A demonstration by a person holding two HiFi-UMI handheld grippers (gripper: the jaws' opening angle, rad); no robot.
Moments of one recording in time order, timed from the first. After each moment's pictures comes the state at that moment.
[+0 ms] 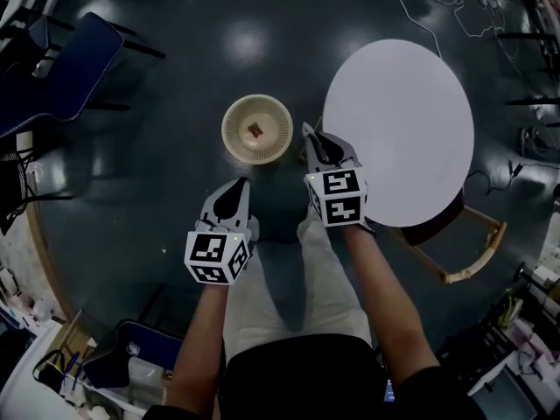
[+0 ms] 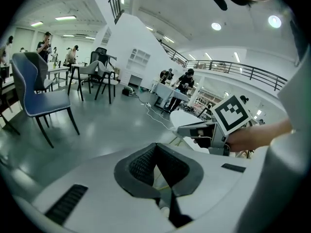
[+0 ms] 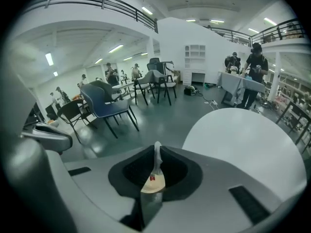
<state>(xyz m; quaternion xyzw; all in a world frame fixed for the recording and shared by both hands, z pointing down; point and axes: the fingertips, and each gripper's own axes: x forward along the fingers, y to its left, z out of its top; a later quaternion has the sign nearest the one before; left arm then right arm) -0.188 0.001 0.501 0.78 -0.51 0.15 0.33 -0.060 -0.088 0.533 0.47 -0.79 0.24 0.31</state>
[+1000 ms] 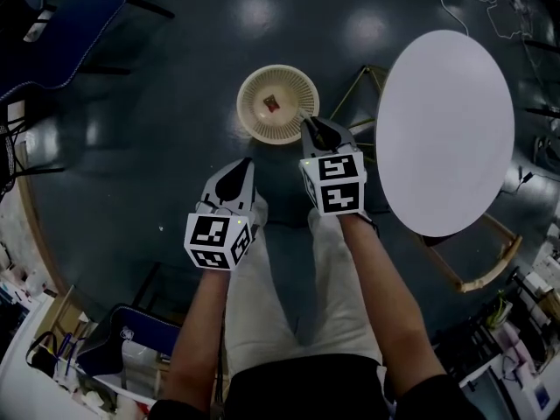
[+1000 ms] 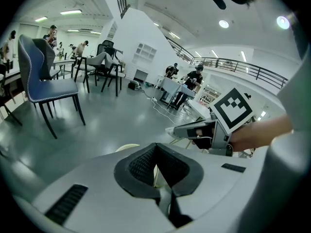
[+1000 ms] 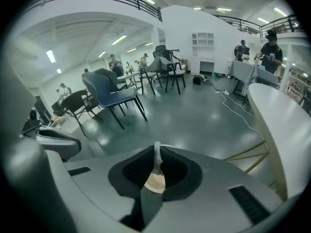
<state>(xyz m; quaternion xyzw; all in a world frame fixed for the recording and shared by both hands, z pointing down) -0.258 -0.010 0.613 0.76 -0.52 0.16 0.36 -0.159 -0.091 0.648 0.42 -0.79 0.27 0.35</state>
